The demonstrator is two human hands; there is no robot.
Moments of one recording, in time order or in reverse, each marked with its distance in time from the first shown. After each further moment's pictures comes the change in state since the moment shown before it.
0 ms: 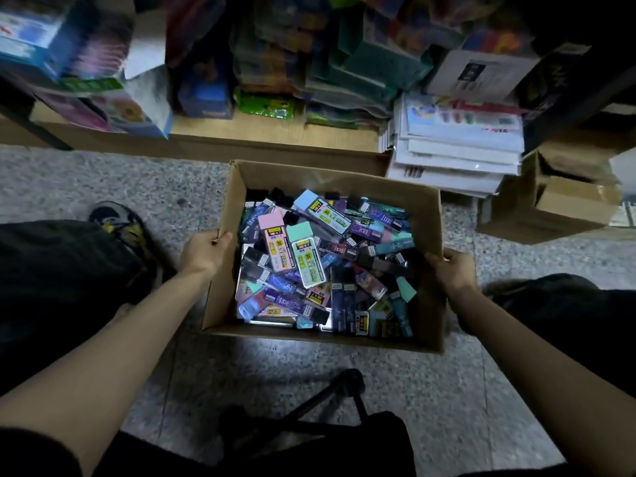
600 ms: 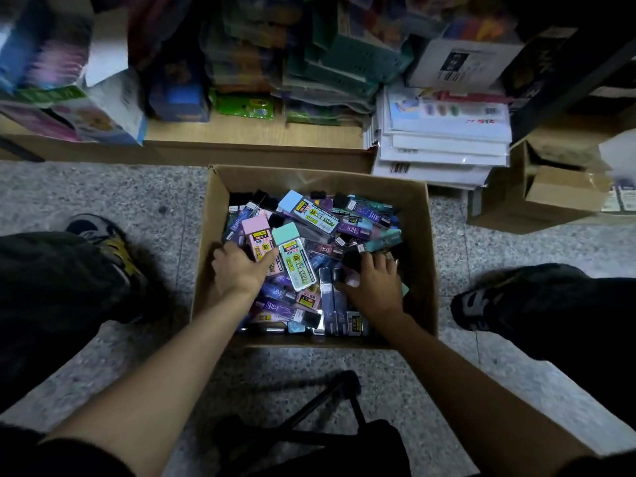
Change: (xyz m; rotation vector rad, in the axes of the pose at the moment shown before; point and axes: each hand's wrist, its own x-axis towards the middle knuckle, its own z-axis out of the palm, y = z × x) left_hand -0.043 0.050 0.063 0.242 0.041 -0.141; right_hand -0.046 -0.009 0.084 -0.639 -0.077 -0.428
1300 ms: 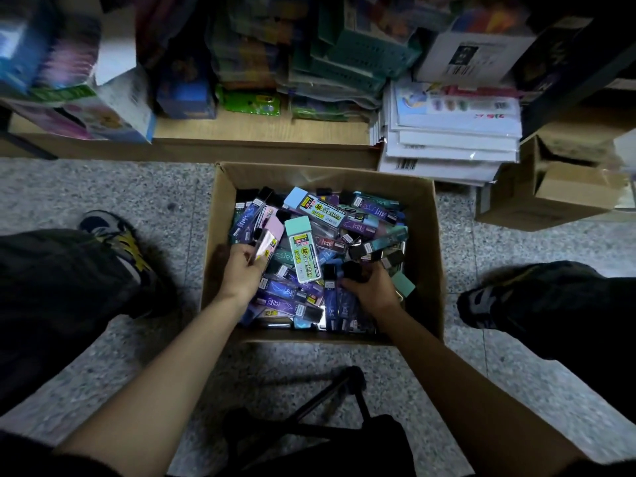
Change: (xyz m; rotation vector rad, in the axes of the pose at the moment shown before) left_hand -0.001 -0.022 0.001 -0.553 -0.165 0.055; right_hand -0.001 -0.010 0.008 0.873 -0.134 0.281
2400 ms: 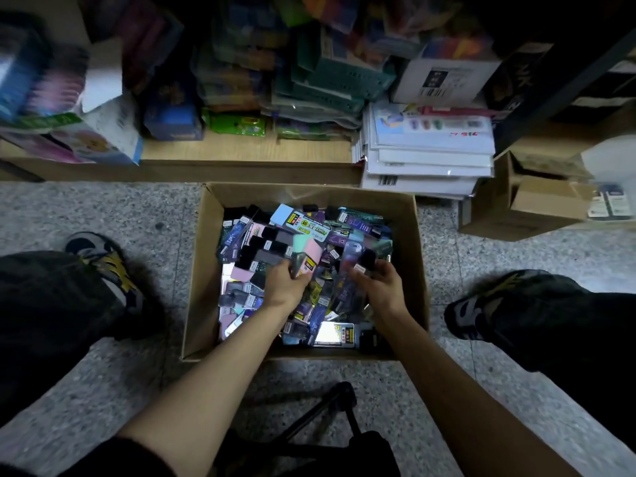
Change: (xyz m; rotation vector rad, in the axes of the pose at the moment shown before) left_hand -0.023 0.032 0.069 0.254 -0.182 0.029; right_hand 0.003 -0.011 -0.028 0.603 0.078 0.066
